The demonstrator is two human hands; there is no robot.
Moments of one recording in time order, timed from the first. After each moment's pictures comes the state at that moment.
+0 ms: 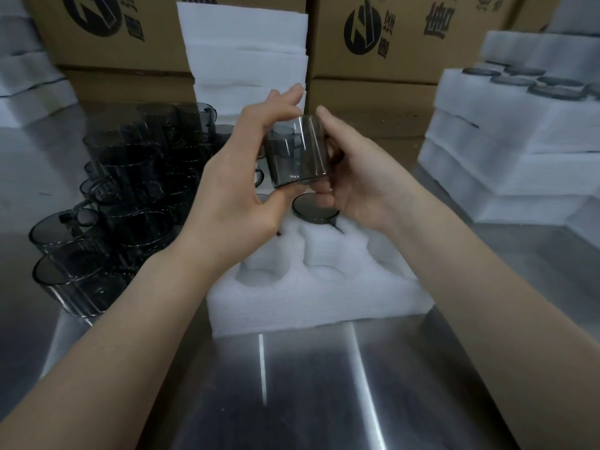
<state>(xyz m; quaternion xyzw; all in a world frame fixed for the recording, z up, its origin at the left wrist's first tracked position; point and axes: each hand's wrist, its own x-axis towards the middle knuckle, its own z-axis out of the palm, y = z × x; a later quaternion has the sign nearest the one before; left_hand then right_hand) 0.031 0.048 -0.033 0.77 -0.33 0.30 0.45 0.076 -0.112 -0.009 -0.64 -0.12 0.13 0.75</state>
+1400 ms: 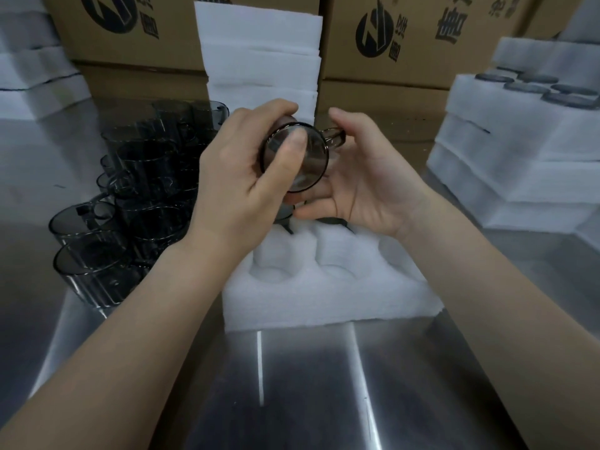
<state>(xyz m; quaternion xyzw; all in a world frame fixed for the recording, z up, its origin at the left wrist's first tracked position) 0.029 0.048 -0.029 0.76 -0.21 0.42 0.44 0.062 -0.107 0.000 -0.59 -0.18 0.26 0.74</state>
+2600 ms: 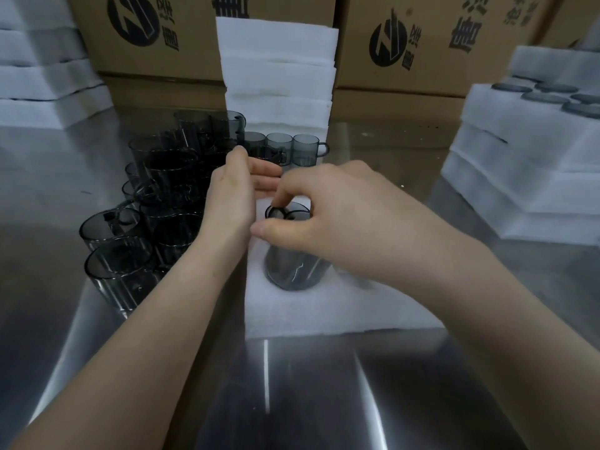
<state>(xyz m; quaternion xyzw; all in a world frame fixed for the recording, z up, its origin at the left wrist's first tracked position) 0.057 0.068 -0.038 0.69 0.07 0.15 0.70 -0.005 -0.066 0.024 -0.95 -0.27 -0.06 0.15</state>
